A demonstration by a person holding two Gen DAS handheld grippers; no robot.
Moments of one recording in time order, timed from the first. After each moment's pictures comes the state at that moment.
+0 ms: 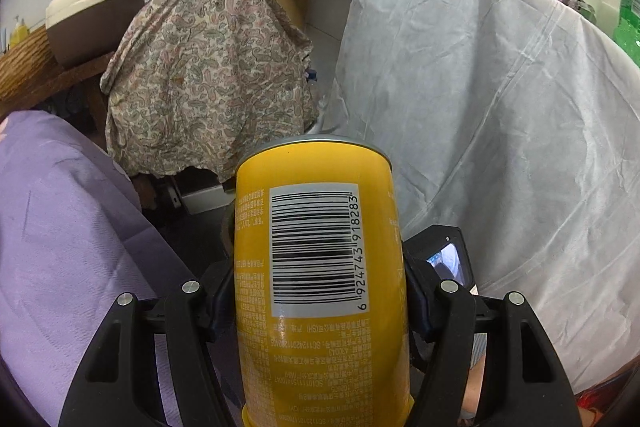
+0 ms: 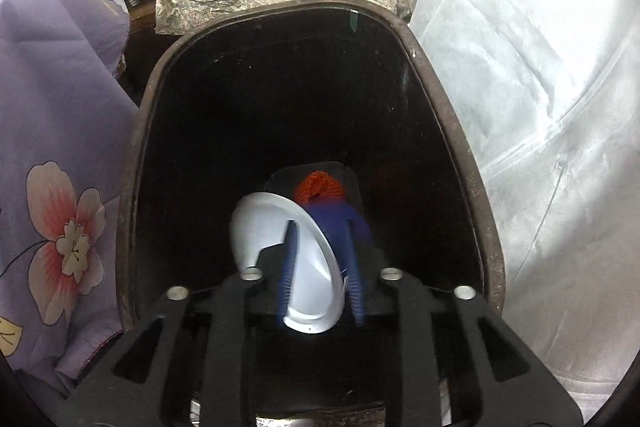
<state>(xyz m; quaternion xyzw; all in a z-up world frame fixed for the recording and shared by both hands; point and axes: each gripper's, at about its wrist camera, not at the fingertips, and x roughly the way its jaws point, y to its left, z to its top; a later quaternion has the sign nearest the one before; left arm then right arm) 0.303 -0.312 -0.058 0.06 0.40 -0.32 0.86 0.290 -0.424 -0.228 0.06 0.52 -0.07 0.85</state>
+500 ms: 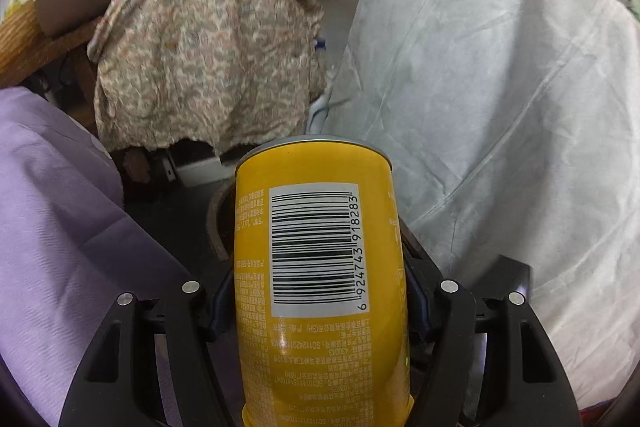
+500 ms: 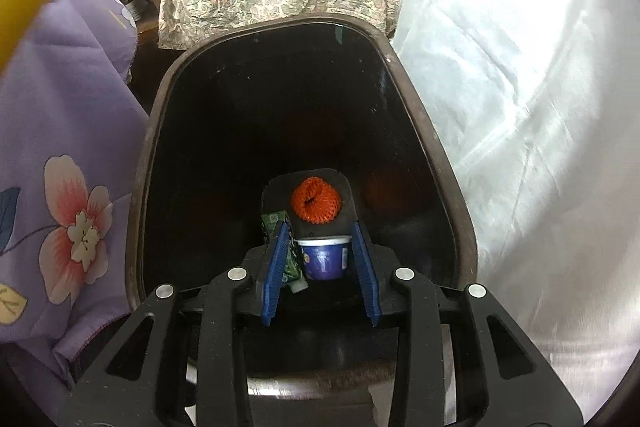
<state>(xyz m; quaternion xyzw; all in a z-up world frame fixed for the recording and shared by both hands) 0.338 -0.343 -0.093 0.06 0.46 -0.30 0.83 0.261 -0.432 -0.218 0.07 0.49 -0.08 0.86</state>
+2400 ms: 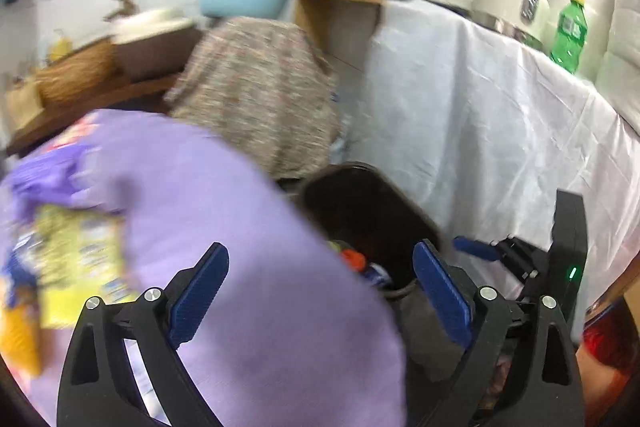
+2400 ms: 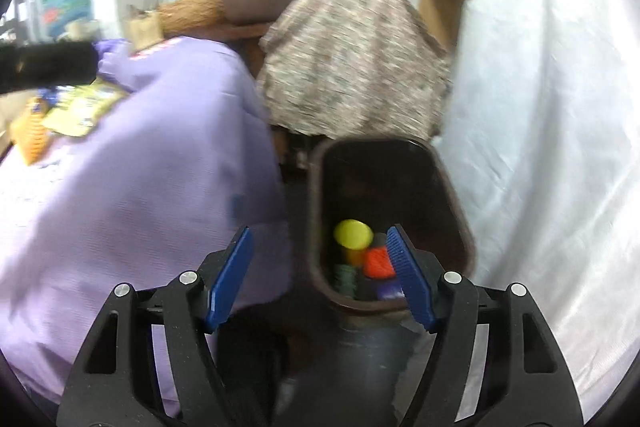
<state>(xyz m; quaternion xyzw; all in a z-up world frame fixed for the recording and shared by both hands) 0.221 -0.146 0.005 0.07 0.34 -0.30 0.89 0.146 -0.325 -0.079 0.02 0.34 0.01 0.94</state>
